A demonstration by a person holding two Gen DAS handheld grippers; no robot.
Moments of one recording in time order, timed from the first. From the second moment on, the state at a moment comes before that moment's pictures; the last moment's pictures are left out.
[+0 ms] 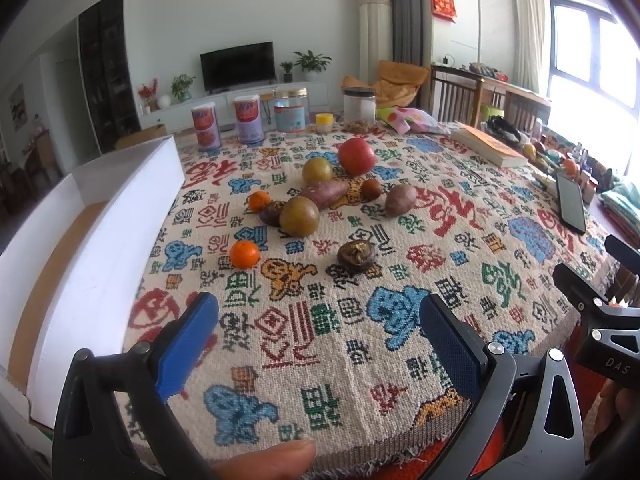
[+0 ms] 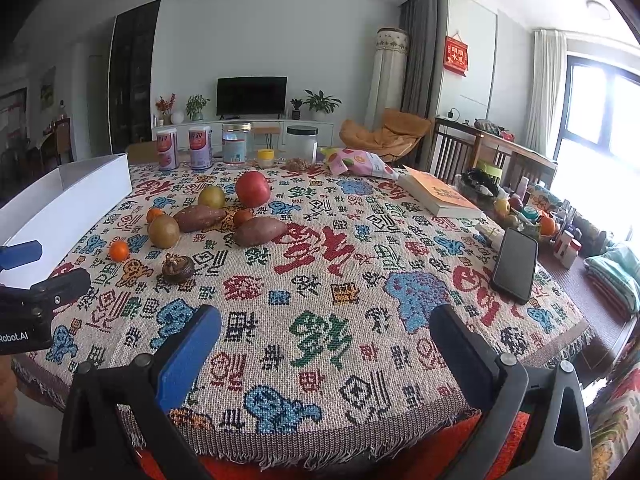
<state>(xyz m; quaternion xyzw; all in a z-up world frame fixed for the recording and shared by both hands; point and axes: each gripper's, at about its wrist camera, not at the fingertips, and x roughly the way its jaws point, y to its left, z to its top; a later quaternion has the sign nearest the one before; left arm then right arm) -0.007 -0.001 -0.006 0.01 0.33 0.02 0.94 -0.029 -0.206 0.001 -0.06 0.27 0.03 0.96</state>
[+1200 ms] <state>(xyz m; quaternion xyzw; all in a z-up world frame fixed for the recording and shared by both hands) -0.004 0.004 -0.010 0.00 0.33 0.03 0.94 -0.028 -0.200 -0.001 -0.09 0.25 0.01 0.96</state>
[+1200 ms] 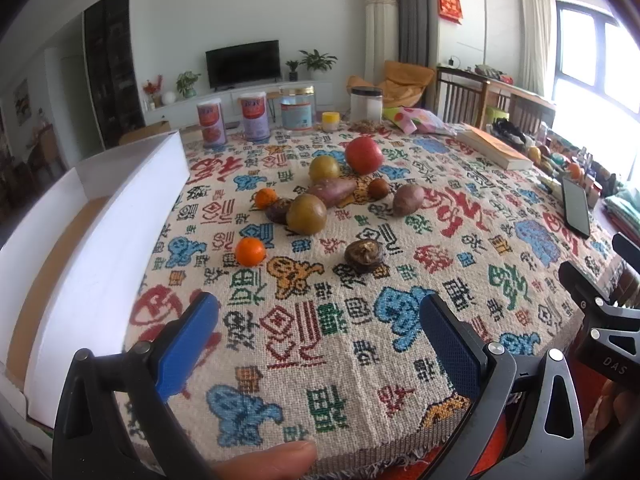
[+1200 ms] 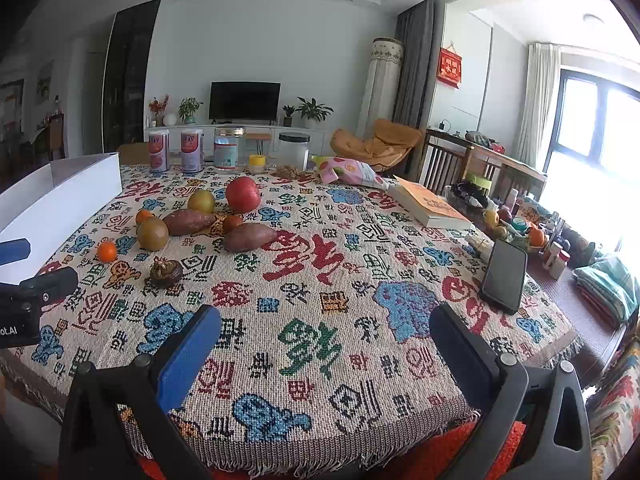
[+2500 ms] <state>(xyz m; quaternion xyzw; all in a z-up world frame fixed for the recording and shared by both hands) 0.069 0.031 -0.095 -0.01 0.46 0.06 0.88 -0.018 -0.189 -0.017 -0.11 0.27 0.02 0.96</state>
